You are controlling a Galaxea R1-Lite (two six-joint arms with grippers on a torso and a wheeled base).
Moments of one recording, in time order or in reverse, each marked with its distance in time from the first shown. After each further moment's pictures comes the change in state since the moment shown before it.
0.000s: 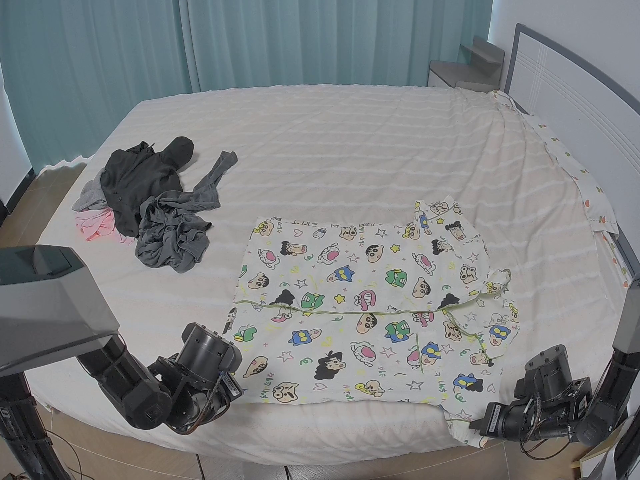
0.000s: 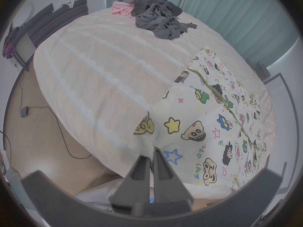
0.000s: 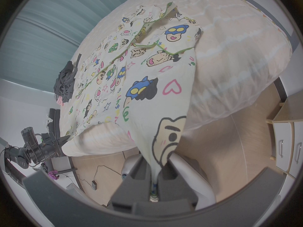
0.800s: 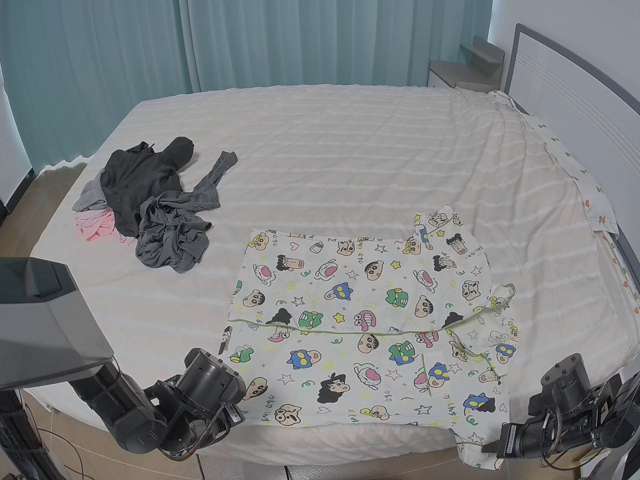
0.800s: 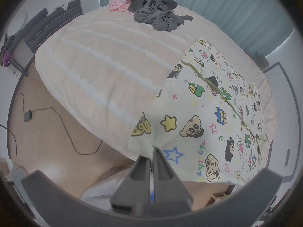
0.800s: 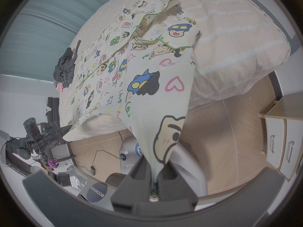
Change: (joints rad) left arm -0.089 -0.045 0.103 0.008 0.005 -0.030; right arm 0.054 -0.260 0.000 0.369 0.045 -0.005
